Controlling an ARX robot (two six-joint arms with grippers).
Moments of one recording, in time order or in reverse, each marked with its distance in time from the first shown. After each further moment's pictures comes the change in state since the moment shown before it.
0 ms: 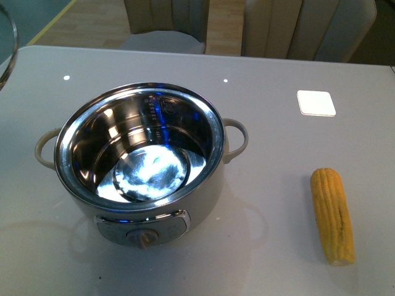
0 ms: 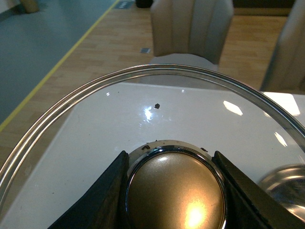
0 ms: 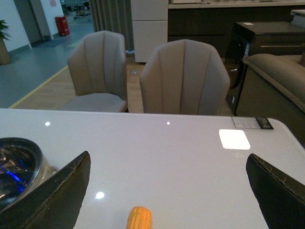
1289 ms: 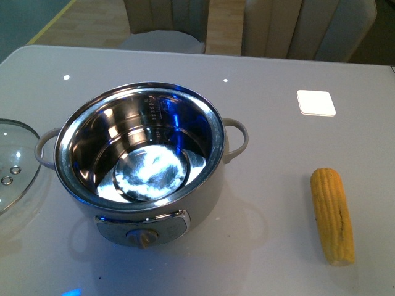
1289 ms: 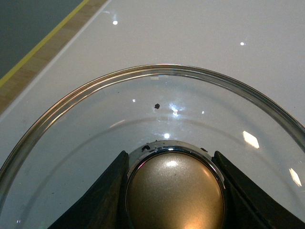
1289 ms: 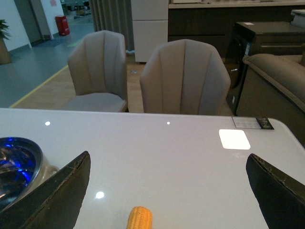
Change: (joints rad) left arm 0.176 0.902 0.252 0.442 0.026 0.022; right arm 0.000 0.000 0.000 0.000 0.000 0.000
